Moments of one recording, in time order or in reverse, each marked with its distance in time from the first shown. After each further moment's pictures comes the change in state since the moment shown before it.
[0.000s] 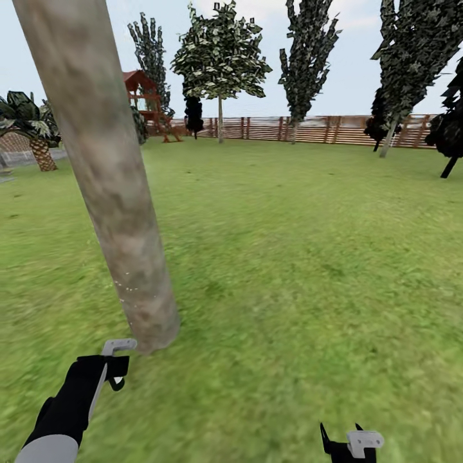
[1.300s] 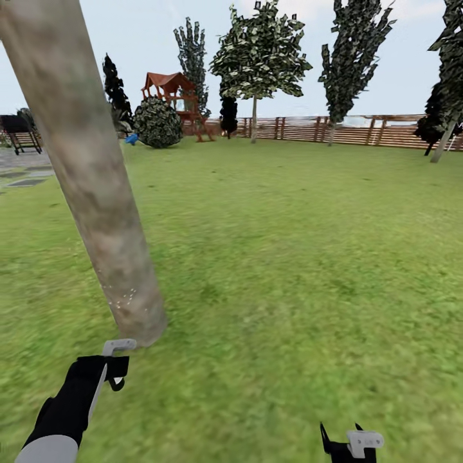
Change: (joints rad) left arm 0.002 0.001 0.000 0.000 -0.002 -0.001 -0.001; right arm 0.000 0.000 0.000 0.000 0.000 0.000 0.000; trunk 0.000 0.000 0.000
